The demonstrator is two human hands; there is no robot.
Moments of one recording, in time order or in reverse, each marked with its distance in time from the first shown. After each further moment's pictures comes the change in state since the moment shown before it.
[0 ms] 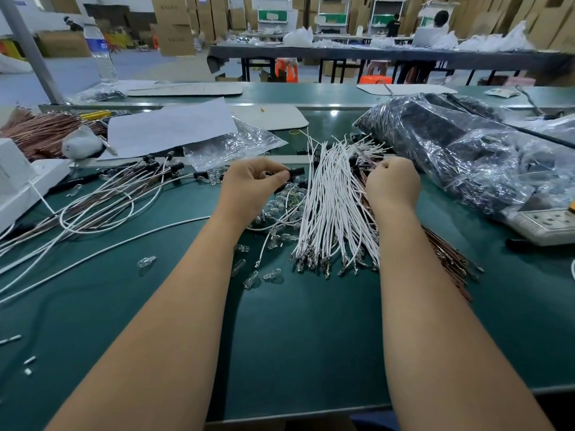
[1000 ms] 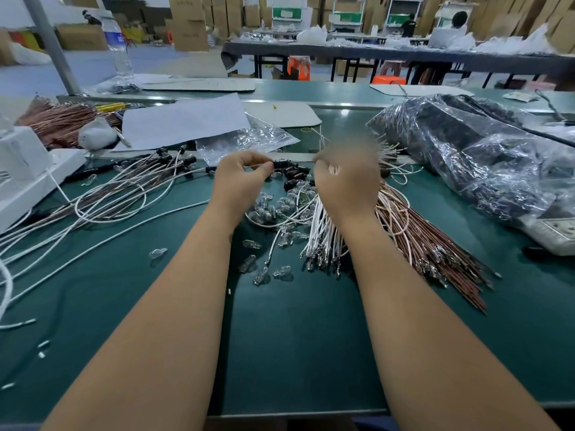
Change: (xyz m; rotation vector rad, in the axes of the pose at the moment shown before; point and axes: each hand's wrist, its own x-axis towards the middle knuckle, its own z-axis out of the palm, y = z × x) left_hand 0.009 -0.013 -0.017 0.029 0.152 -0.070; right_hand -0.045 -0.035 0.041 0.073 0.074 -0.560
